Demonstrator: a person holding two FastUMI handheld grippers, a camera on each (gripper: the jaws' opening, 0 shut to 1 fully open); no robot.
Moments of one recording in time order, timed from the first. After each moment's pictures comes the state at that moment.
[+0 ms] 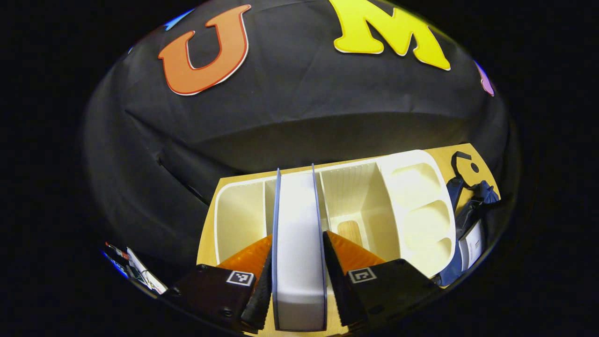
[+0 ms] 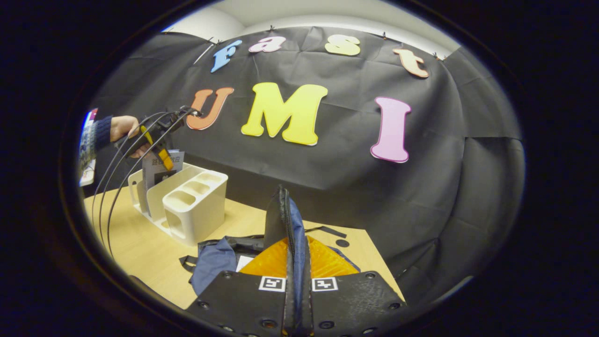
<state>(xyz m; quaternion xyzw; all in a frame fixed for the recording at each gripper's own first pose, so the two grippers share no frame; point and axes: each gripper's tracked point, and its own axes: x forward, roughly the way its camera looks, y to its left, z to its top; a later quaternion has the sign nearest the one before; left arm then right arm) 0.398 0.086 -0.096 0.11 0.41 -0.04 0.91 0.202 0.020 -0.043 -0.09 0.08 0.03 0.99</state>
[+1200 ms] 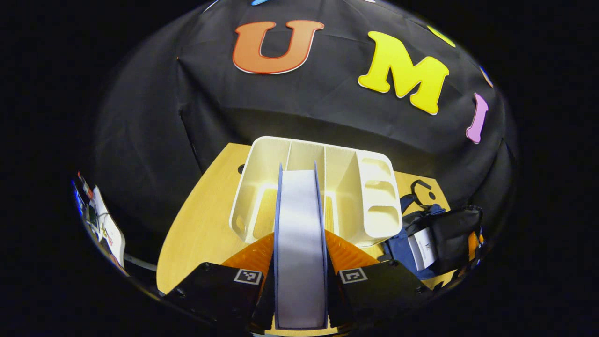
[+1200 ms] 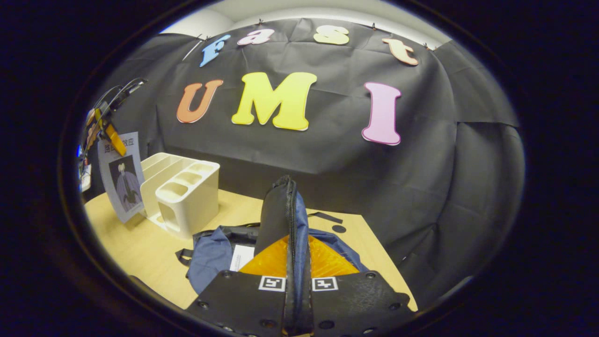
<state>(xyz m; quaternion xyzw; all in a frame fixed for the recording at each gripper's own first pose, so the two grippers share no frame) 0.229 0.126 -0.051 -0.09 0.38 -0.04 0.92 0.198 0.010 -0.071 -0.07 0.12 0.01 0.99</state>
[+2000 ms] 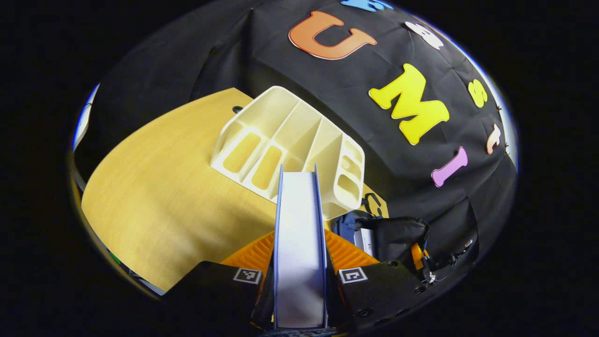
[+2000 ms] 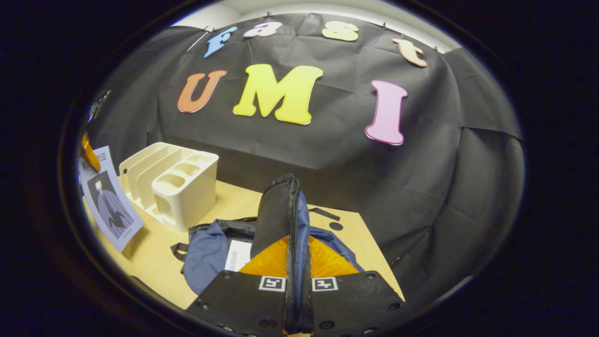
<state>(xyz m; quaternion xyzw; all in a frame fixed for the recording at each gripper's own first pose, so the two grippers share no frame) 0.124 0.069 -0.091 -0.33 0.38 -0.11 0.86 0.203 0.009 -0.070 -0.10 0.15 0.00 0.98</state>
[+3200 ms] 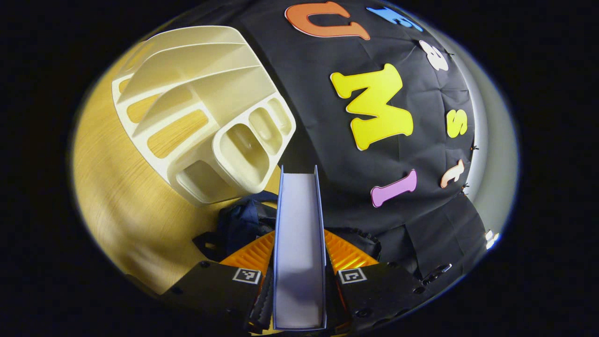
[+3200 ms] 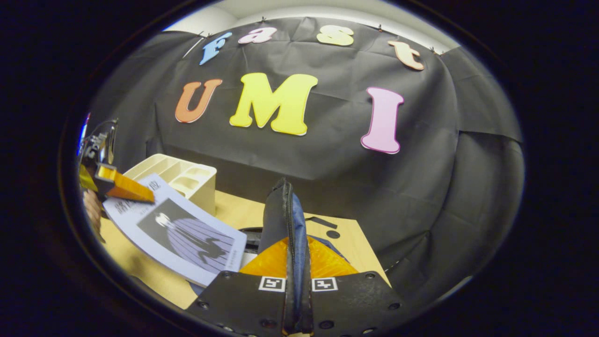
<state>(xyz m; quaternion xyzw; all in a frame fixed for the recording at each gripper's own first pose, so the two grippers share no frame) 0.199 -0.139 -0.096 -0.52 0.29 -0.22 0.77 0.202 0.005 -0.028 -0.08 0.13 0.01 0.99</state>
